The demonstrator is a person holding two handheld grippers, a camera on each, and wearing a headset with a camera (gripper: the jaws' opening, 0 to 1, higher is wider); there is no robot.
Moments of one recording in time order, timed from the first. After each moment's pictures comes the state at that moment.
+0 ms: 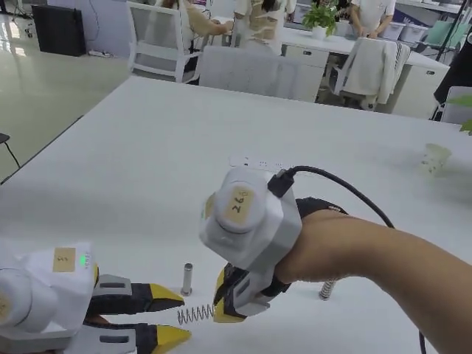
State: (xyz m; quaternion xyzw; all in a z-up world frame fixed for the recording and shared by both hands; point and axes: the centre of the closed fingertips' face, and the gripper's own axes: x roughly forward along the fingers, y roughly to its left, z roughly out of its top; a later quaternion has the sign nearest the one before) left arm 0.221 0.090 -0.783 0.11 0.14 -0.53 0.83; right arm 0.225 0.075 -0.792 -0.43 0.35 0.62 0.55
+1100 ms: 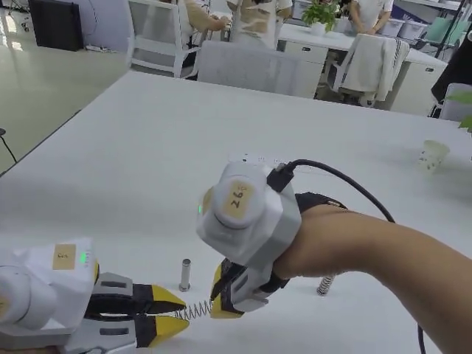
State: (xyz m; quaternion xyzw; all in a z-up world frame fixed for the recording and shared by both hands) left arm 0.220 0.086 -0.784 0.12 0.14 -0.54 0.82; right arm 0.224 0.075 -0.790 -0.43 0.35 0.62 0.55
